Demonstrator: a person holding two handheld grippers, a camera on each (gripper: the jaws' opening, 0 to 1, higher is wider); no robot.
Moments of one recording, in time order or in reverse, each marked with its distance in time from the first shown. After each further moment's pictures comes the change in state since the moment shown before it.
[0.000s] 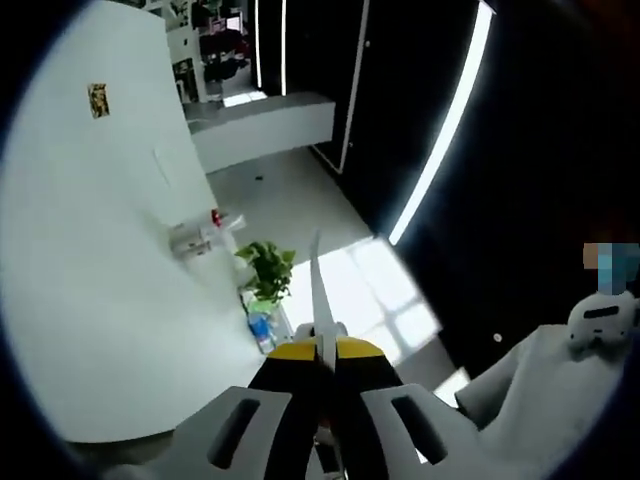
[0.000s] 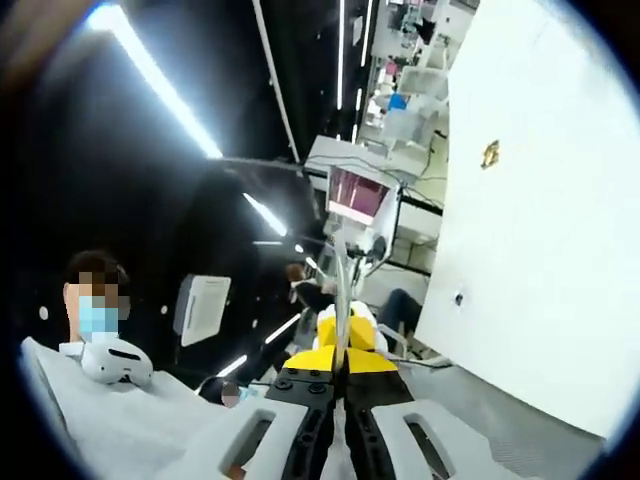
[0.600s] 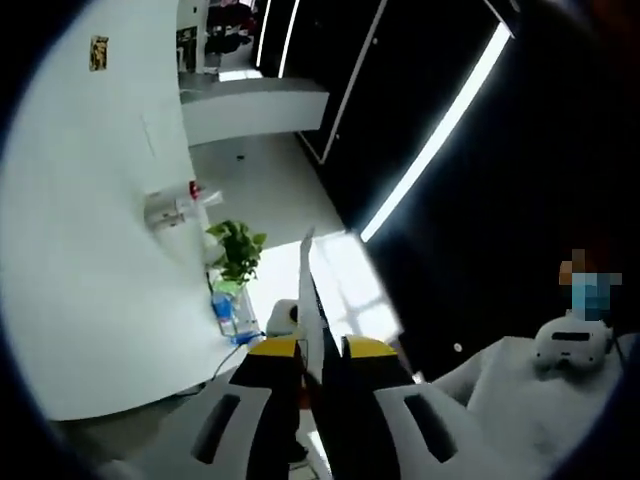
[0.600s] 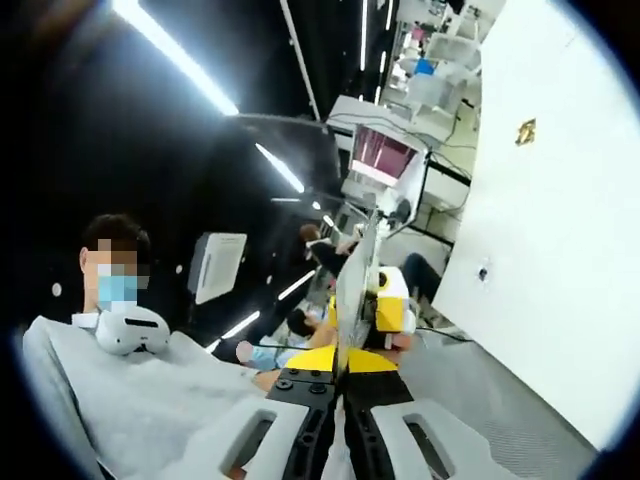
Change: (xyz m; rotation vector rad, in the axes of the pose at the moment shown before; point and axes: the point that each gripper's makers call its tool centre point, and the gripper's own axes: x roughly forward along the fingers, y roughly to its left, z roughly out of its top) left arm -0.001 -0.015 -0.004 -0.140 0.022 -0.132; right arm 0.008 0.018 -0.025 -0.020 0.231 0.076
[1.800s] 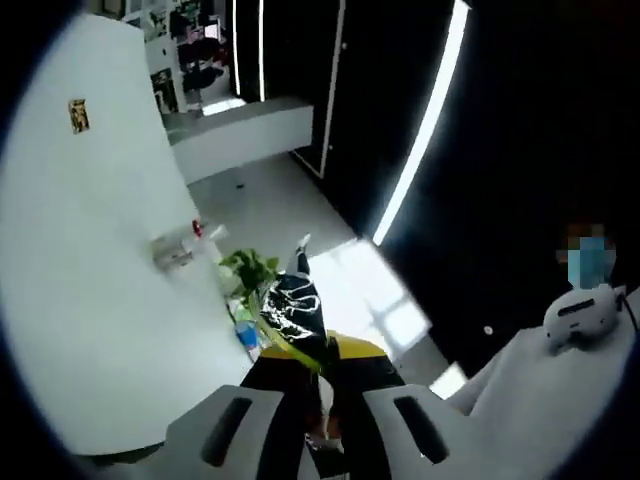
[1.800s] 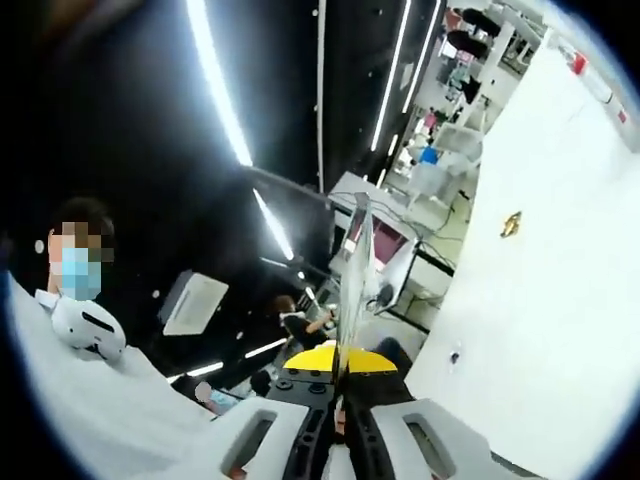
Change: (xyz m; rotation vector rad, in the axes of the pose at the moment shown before) left arm -0.003 -0.002 0.016 0.174 -0.078 0.040; right arm -0.022 0.001 0.039 -0.215 -0.357 -0.063
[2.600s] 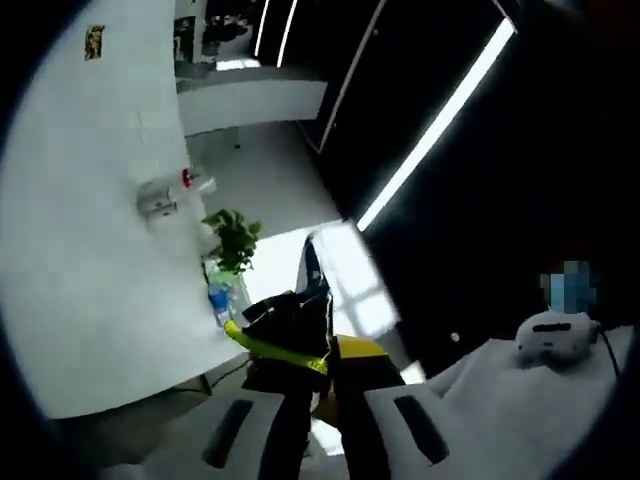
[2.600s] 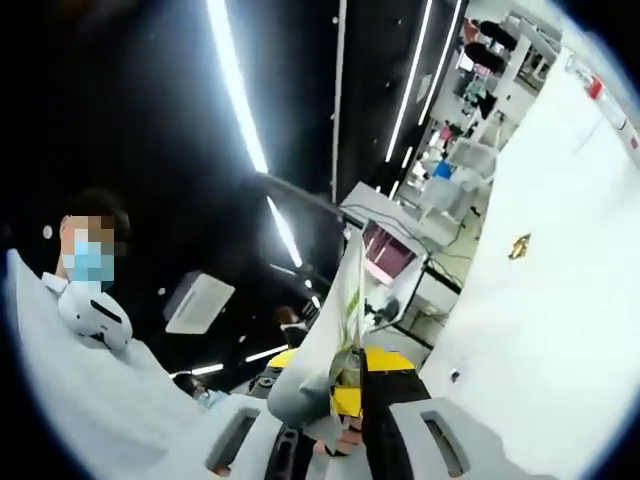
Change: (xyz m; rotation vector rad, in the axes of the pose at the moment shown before) left arm 0.008 -0.010 -0.028 -0.062 0.133 -0.058; right arm 0.003 0.000 0.008 -0.048 -0.066 0.027
